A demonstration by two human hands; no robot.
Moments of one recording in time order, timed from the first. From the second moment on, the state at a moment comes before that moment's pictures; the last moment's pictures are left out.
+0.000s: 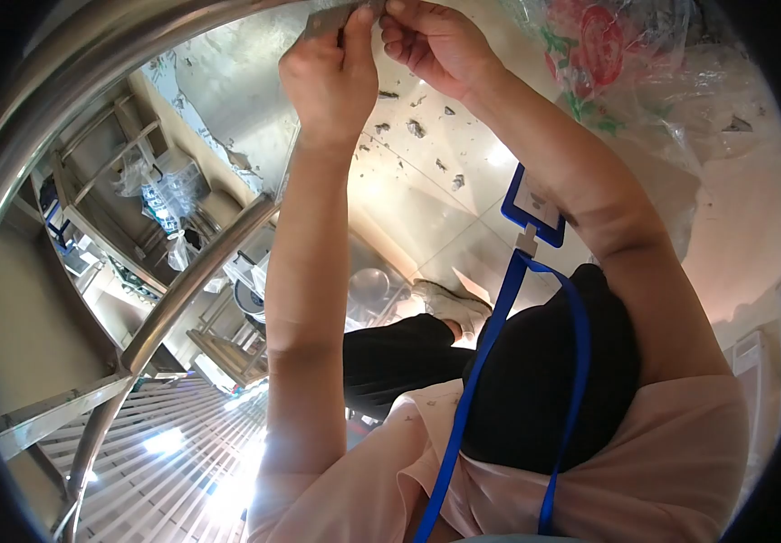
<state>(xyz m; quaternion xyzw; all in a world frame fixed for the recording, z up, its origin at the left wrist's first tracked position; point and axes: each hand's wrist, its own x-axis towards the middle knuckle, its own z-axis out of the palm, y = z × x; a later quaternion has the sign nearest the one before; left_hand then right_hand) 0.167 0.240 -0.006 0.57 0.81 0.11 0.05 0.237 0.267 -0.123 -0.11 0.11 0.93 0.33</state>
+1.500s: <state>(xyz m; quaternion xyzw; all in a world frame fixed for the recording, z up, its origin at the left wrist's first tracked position) 0.117 -0.022 0.068 0.68 0.72 0.03 0.13 0.242 0.279 -0.066 -0.37 -0.08 0.83 0.40</state>
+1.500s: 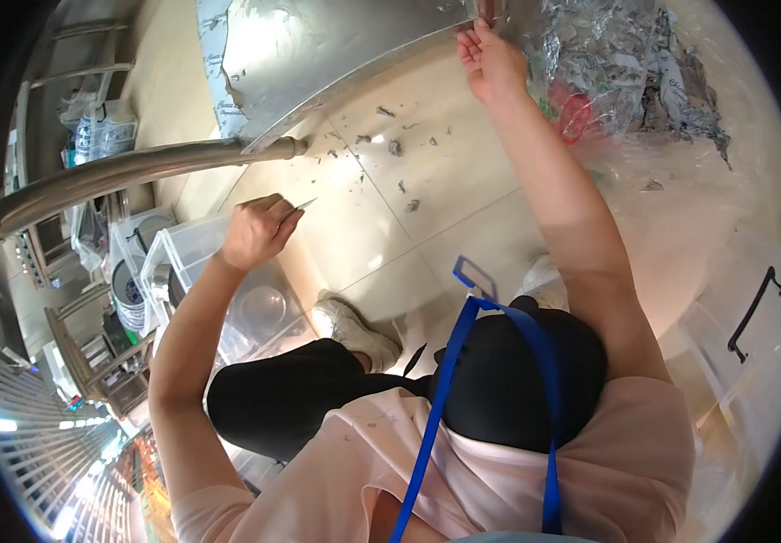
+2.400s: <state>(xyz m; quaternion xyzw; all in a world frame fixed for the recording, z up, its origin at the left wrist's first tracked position) 0.061 -0.095 0.068 0.63 0.76 0.10 0.13 0.219 0.213 -0.004 -0.37 -0.68 0.51 0.37</state>
